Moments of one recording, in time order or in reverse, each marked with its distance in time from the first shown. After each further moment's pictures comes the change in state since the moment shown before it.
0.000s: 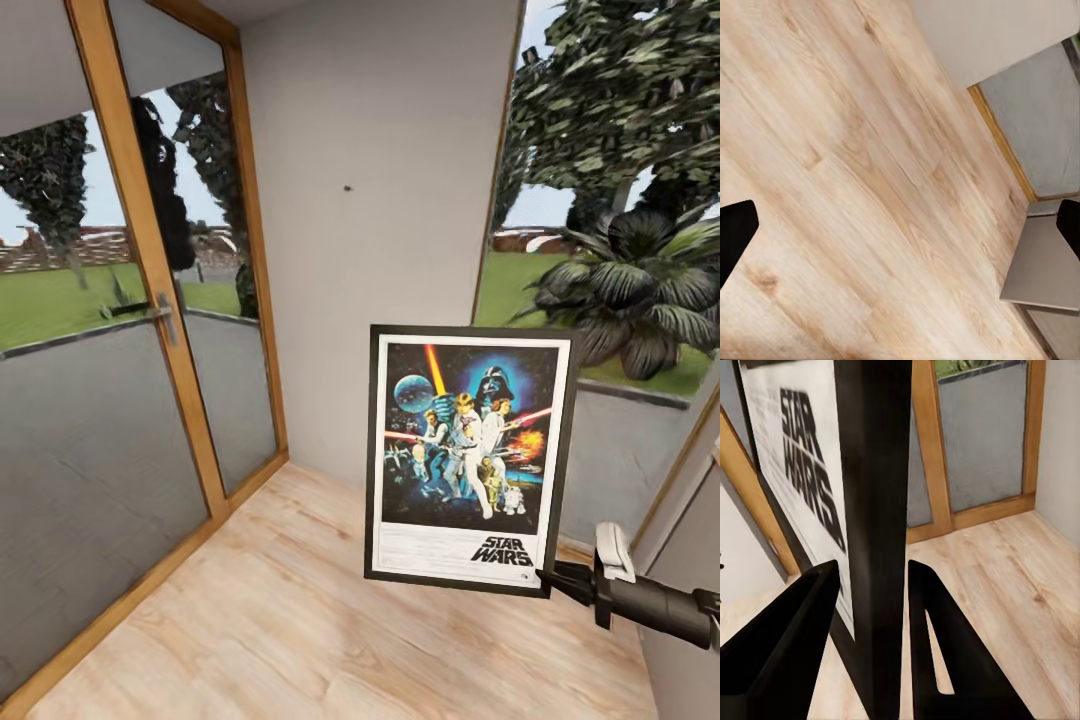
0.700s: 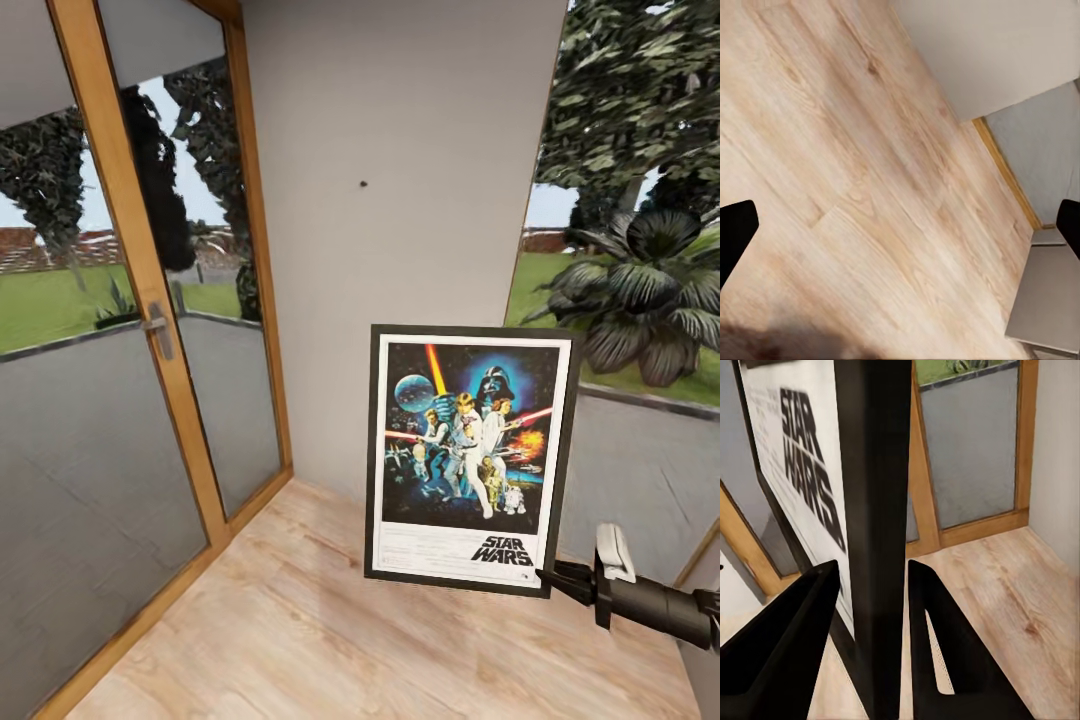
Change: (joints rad) left arm 0.000 0.000 0.000 -0.002 0.000 0.000 -0.001; right arm 0.000 0.001 -0.002 0.001 0.000 -0.001 0.000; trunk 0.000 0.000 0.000
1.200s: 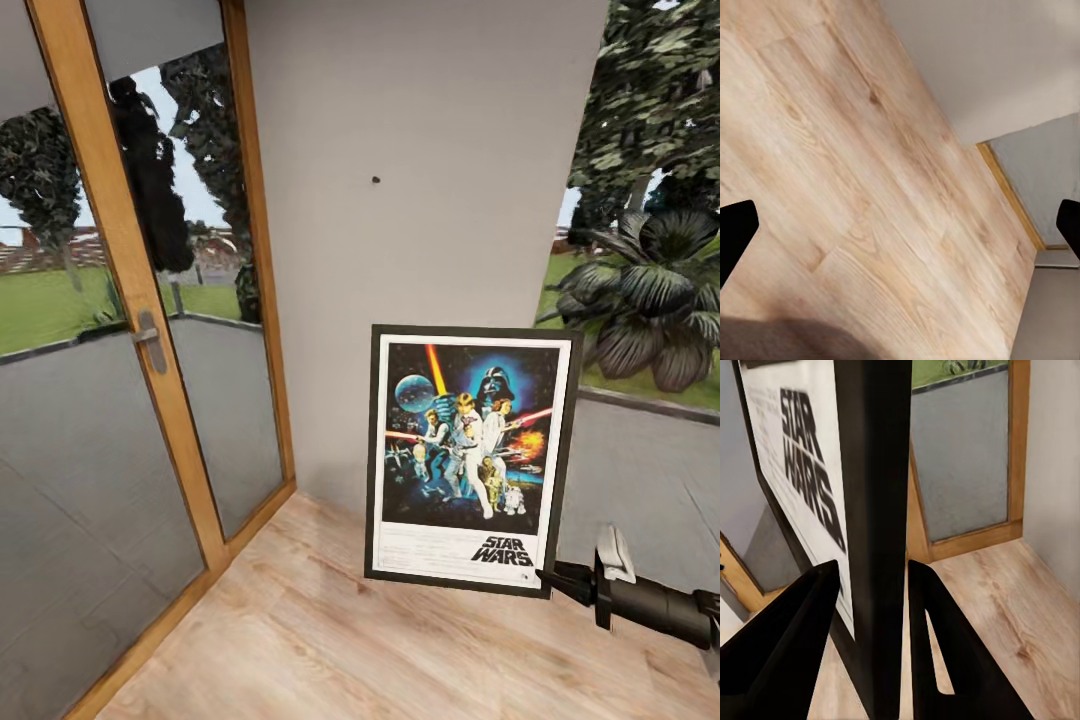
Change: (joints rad) left arm 0.000 0.000 0.000 0.000 0.000 0.000 0.001; right arm 0.000 0.000 0.000 0.004 0.000 0.000 0.000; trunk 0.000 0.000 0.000
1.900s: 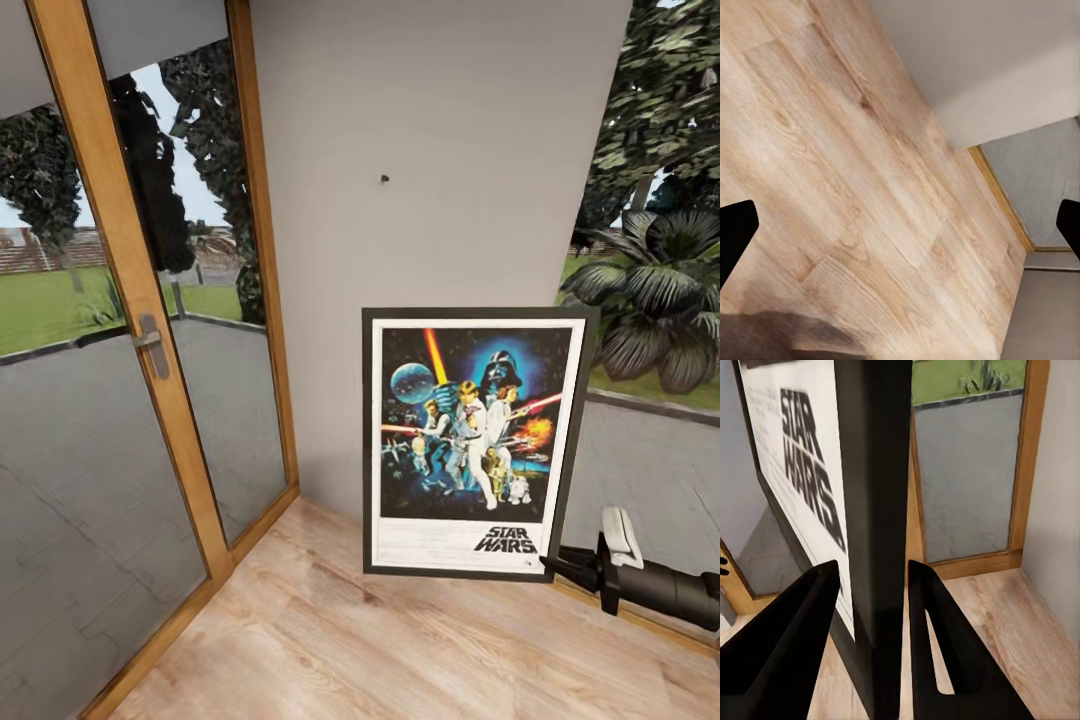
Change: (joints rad) left arm 0.004 -0.032 0.000 -0.002 0.000 -0.004 -0.006; right arm -0.015 -0.021 -0.001 -0.078 -0.024 0.000 0.040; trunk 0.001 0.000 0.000
